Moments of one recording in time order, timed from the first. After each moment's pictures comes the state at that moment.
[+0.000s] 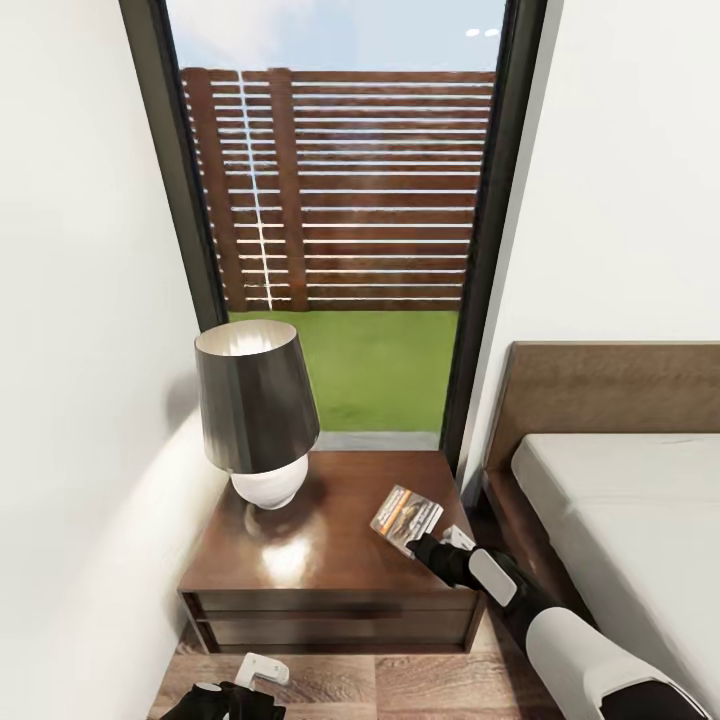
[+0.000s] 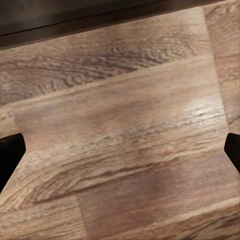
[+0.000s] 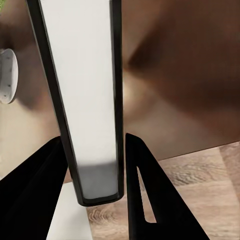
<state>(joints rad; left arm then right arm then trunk) -0.46 -0.01 -0.13 -0.26 -0.07 0.21 -0.16 -0.73 0.00 0.23 -0.37 -0.92 0.43 0.10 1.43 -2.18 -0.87</state>
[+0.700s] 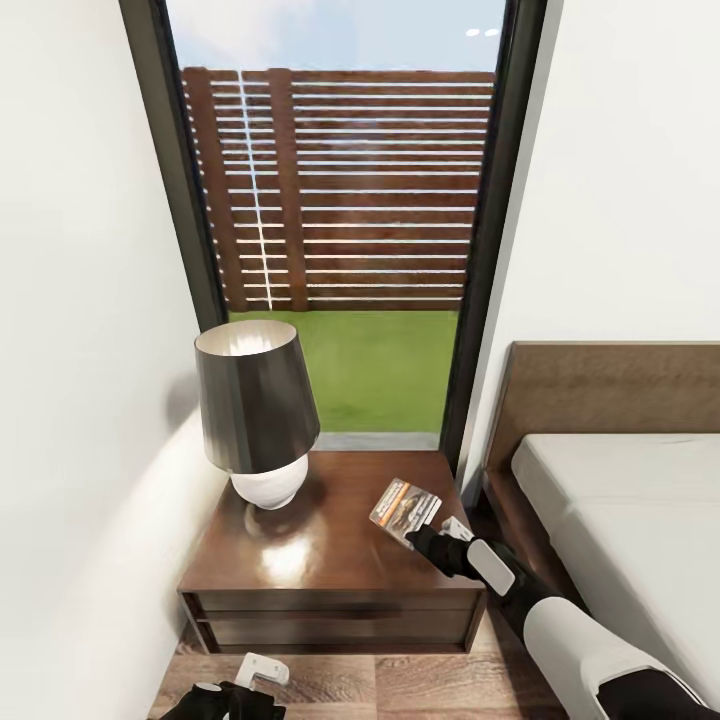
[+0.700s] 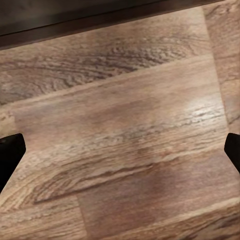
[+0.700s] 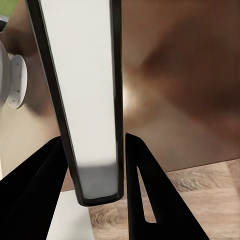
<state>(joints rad) -0.46 -0.01 -0.13 -0.26 -0.07 0.21 -0.16 -0.76 0.01 0.23 -0.37 -0.92 0.43 0.10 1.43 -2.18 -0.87</state>
